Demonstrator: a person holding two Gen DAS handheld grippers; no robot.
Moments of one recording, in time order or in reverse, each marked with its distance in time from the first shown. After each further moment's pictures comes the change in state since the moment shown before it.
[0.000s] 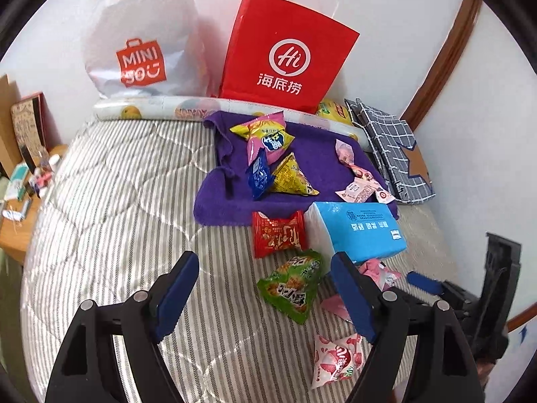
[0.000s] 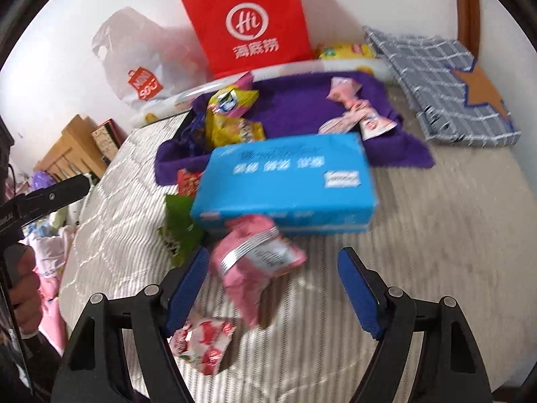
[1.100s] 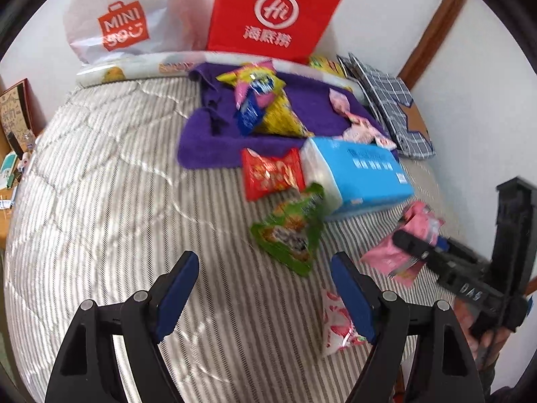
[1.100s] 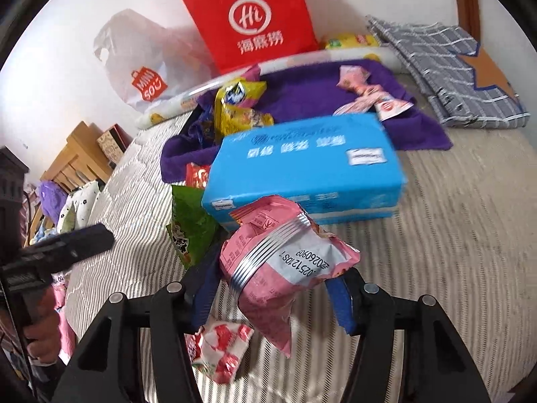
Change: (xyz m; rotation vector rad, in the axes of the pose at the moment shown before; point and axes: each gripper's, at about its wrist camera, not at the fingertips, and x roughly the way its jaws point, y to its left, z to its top) left arm 0.028 -0.011 -0.044 0.062 0.136 -0.005; right arm 0.001 -0.004 -0.015 0.033 -0.050 0.021
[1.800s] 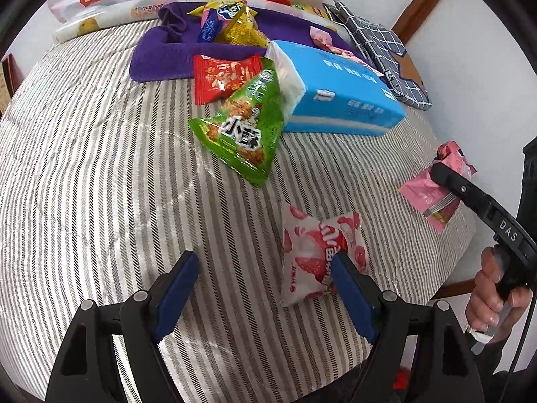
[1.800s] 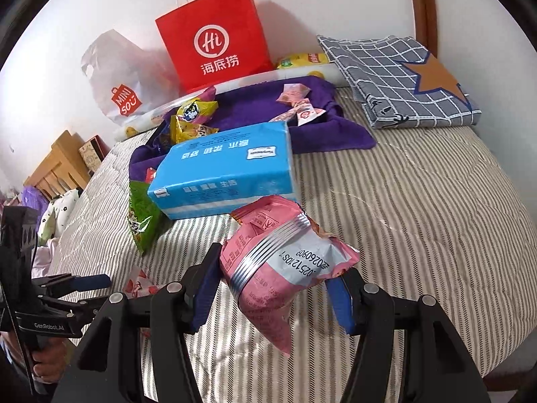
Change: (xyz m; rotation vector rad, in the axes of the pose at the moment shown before) left arm 0.038 -0.036 -0.057 0.005 0.141 -0.023; right arm -0.037 -0.059 -0.027 0.000 -0.076 -0.095
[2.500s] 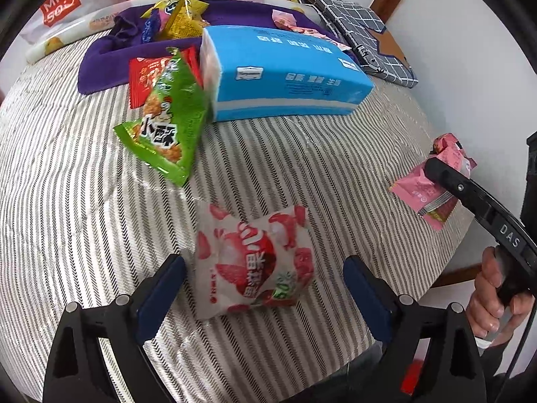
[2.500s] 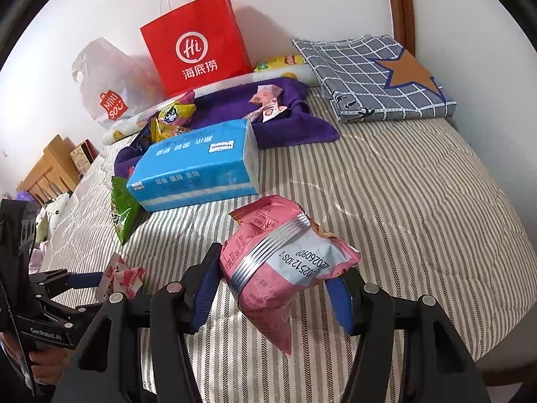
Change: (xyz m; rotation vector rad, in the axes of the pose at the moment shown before) left arm 0.025 -0.058 0.007 0.072 0.033 0.019; right arm -0.014 -0.031 -0.015 0.020 -0.014 -0.028
